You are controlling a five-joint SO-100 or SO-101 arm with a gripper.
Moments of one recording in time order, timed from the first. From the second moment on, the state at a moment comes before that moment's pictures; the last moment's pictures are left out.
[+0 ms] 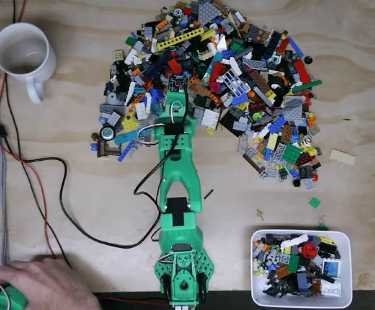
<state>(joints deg) -5.6 78.0 105.6 34.6 -78.1</state>
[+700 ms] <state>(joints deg) -2.5 90.7 101.0 52.6 -80.9</state>
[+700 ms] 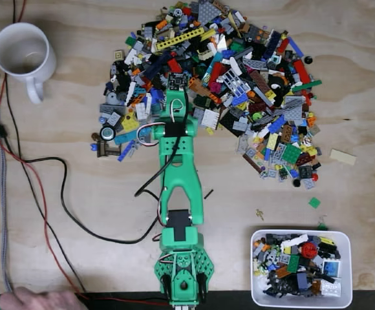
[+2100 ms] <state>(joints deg) 69.0 142.9 120.1 46.0 -96.2</state>
